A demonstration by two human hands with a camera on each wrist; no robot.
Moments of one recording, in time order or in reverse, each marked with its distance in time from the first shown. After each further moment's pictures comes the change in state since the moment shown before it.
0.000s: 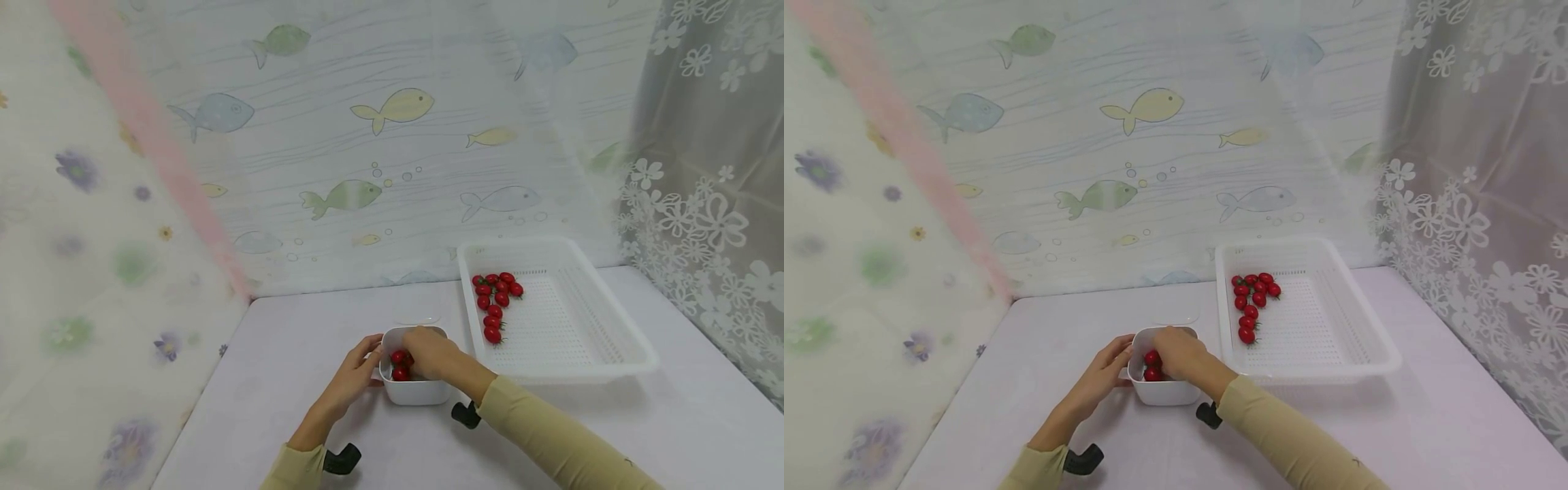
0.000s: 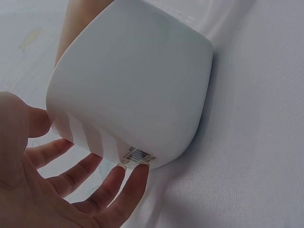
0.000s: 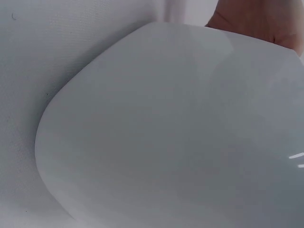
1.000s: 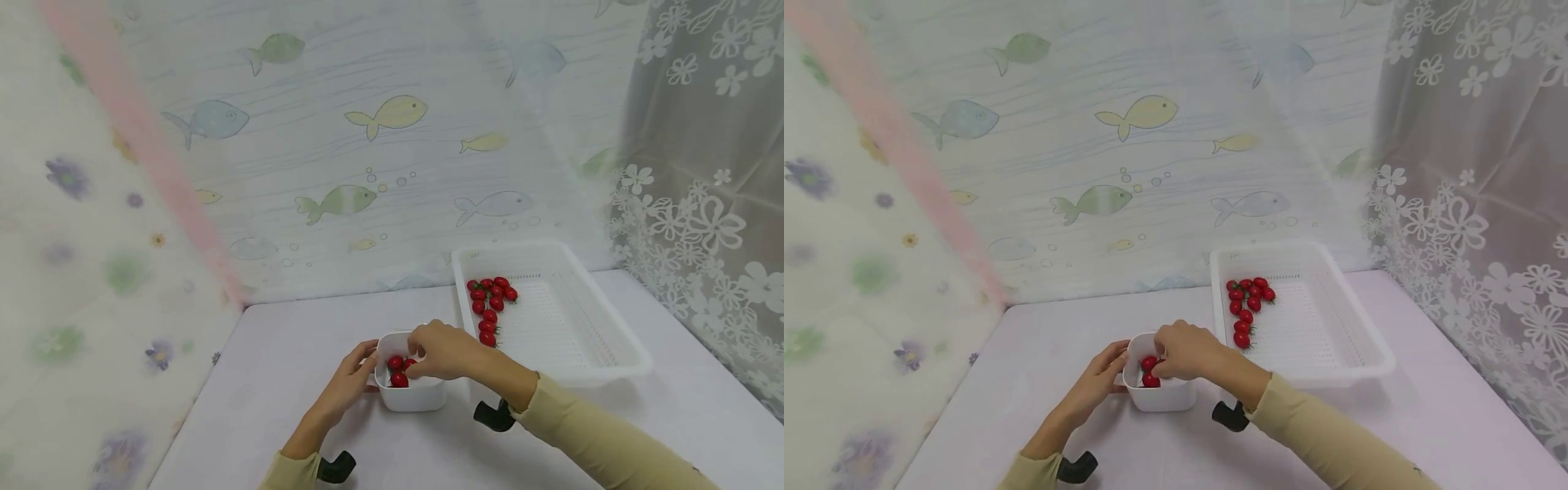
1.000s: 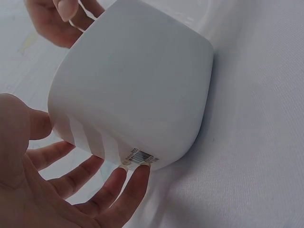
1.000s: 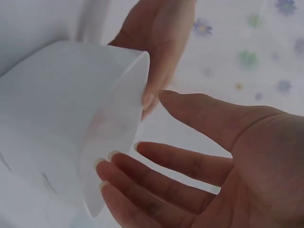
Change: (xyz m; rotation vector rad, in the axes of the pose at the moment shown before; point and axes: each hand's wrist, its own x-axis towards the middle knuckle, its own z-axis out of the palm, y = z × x) left_hand 0.001 -0.002 0.000 0.023 -0.010 -0.008; right_hand -0.047 -0.026 -0.070 0.123 -0.078 0.132
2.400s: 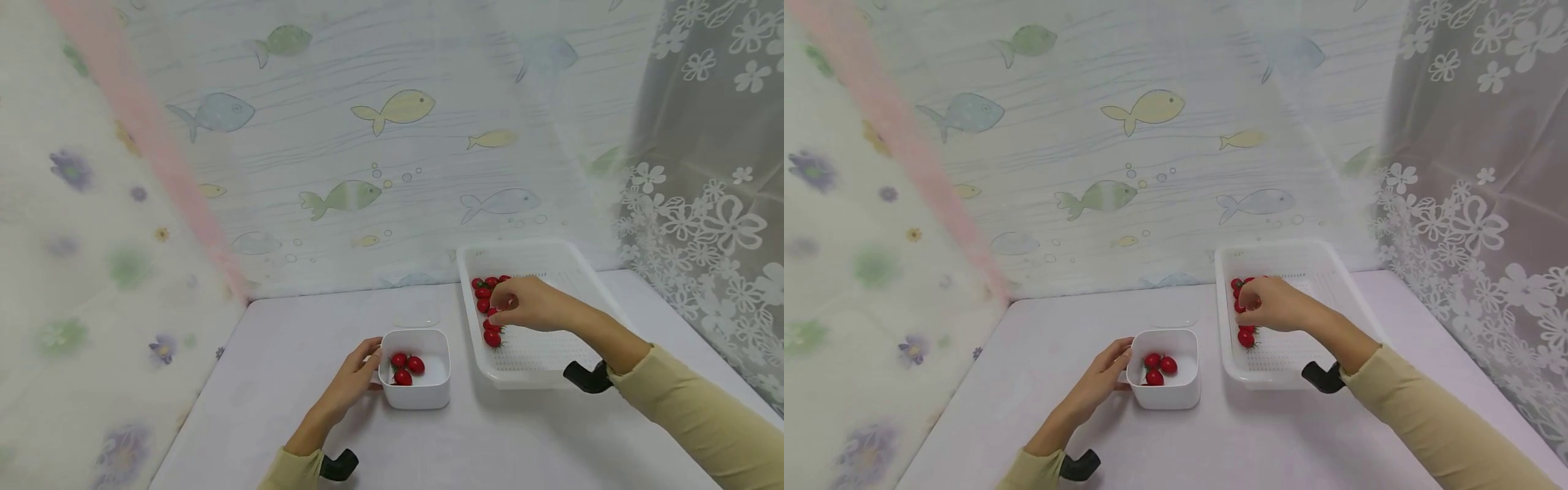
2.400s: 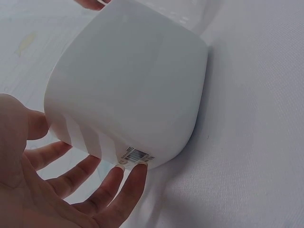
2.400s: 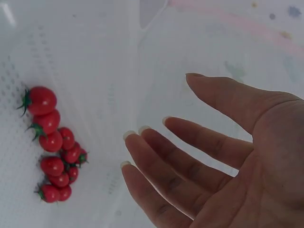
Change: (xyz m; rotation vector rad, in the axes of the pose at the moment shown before) left_hand 0.005 -0.007 -0.005 0.022 -0.007 0.007; right_hand -0.035 0.097 -0.087 0.051 0.091 -0.033
